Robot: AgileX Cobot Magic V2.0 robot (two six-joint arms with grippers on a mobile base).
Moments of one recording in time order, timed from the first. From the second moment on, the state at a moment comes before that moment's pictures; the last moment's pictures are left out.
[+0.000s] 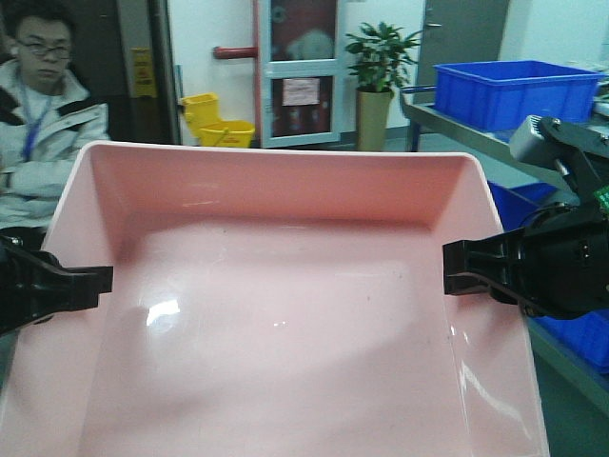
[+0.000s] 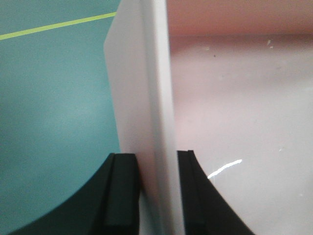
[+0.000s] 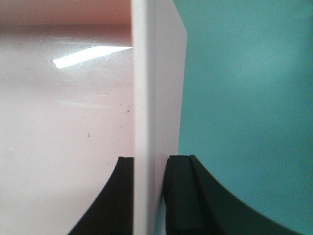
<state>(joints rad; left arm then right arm) -0.30 1.10 -1.14 -0.26 0.64 0.03 0.21 1.26 -1.32 0.26 0.85 0.05</state>
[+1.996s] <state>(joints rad) -0.30 1.10 -1.14 -0.26 0.64 0.03 0.21 1.26 -1.32 0.26 0.86 0.05</state>
